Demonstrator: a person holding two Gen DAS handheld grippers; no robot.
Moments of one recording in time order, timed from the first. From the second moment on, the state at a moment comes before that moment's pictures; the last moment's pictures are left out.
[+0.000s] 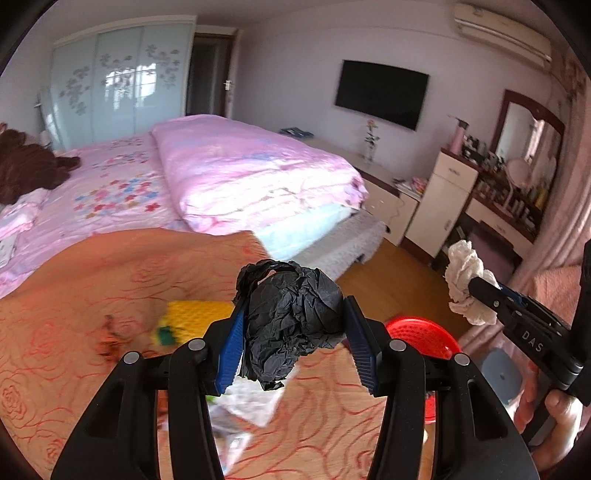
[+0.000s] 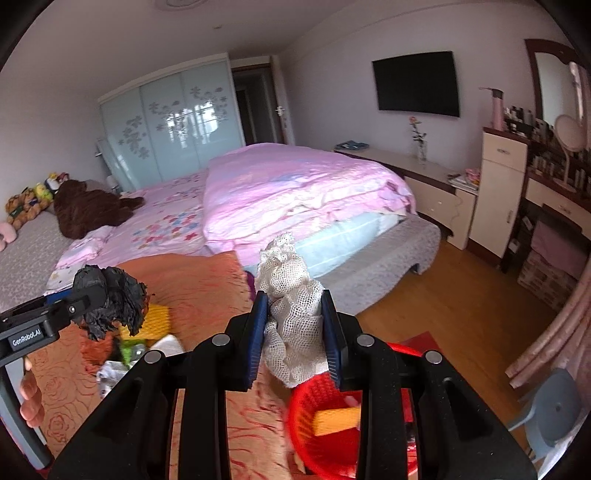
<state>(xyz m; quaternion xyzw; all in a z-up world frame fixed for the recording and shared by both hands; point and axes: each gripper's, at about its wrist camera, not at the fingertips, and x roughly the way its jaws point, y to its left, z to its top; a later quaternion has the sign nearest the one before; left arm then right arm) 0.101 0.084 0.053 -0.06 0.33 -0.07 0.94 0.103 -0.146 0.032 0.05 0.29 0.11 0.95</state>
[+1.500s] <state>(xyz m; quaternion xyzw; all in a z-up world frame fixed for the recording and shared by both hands) 0.146 -0.081 -0.067 0.02 0.47 -0.21 0.86 0.148 -0.258 -0.093 0.13 0.43 0.01 0.89</state>
